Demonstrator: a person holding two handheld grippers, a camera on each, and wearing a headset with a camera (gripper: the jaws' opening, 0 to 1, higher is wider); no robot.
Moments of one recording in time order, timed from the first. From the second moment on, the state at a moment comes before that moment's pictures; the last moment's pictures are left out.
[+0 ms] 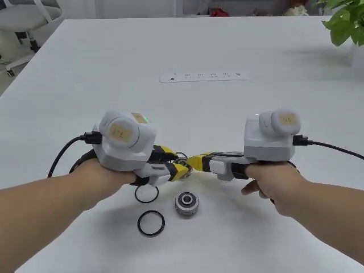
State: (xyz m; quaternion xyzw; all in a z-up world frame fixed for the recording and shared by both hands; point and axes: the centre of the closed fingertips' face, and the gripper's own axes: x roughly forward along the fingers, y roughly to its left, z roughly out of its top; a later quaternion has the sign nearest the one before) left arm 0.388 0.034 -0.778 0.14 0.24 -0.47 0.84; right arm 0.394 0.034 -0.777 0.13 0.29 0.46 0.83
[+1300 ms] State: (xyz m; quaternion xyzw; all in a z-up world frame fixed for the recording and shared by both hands) left arm 0.356 0.095 -0.723 0.09 0.18 -0.47 0.86; right arm 0.376 0.064 -0.746 0.15 0.28 0.50 0.80
